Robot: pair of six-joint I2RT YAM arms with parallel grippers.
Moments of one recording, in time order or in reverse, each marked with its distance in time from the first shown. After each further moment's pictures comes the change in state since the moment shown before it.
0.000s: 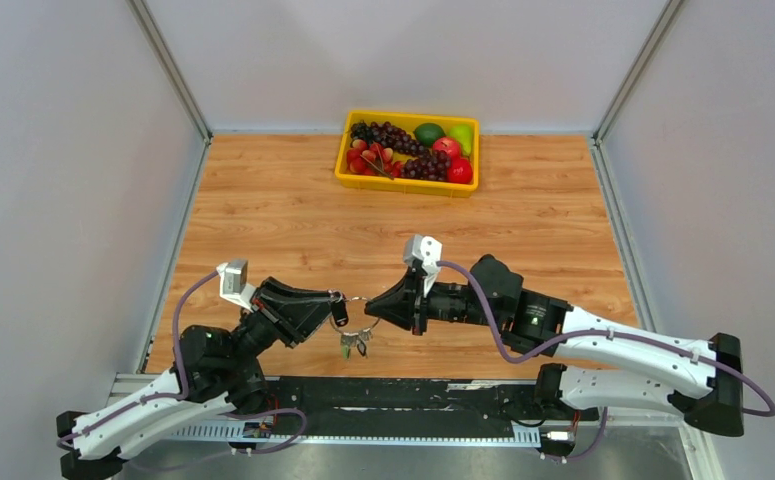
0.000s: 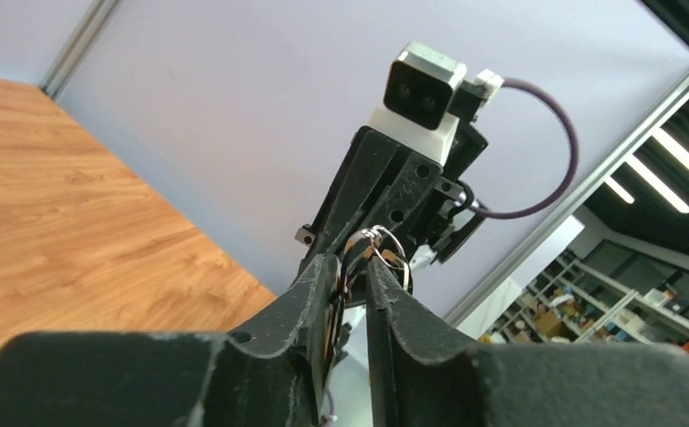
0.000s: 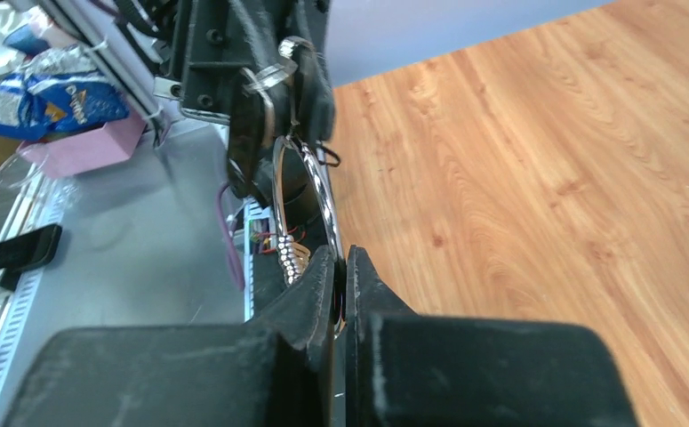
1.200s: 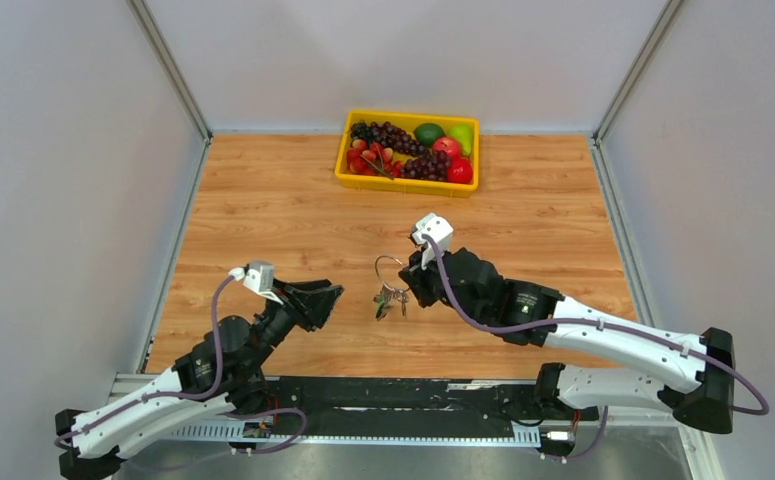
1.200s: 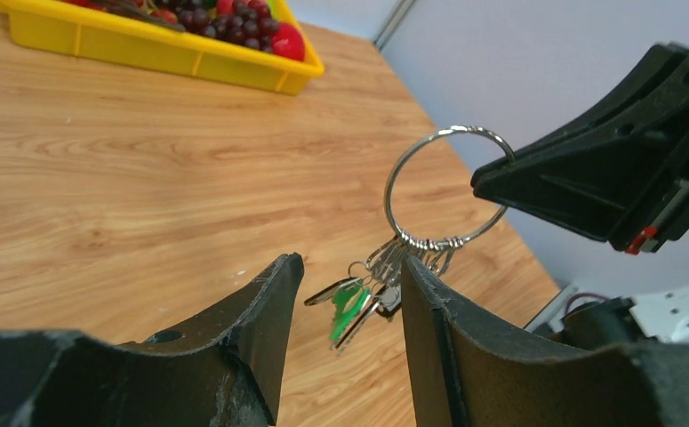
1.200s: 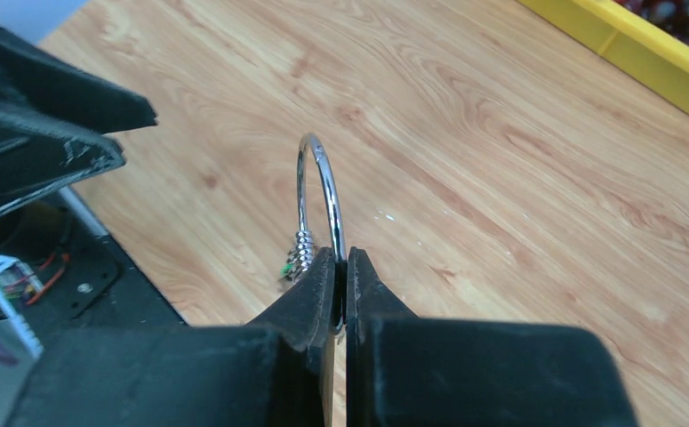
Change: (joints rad) left arm 0.000 -0.031 -0.008 -0.402 -0.417 0.236; right arm -0.028 0.035 0.087 -0.357 0.569 0.061
